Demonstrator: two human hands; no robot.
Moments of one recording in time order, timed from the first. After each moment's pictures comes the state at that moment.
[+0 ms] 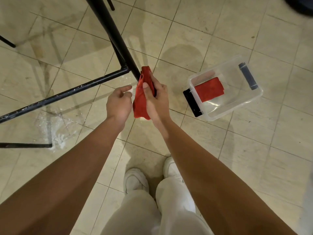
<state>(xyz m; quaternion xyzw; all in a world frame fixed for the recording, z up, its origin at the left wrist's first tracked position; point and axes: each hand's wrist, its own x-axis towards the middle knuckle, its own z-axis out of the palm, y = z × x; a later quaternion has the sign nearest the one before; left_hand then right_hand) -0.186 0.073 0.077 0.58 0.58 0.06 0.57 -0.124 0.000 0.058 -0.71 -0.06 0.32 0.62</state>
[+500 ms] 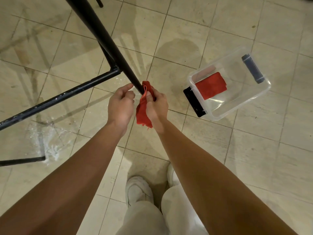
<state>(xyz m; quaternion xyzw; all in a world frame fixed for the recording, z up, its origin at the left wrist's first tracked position) -0.172 0.073 0.055 0.58 0.54 0.06 0.60 -0.116 0.010 0.003 -0.78 0.04 0.33 0.53</state>
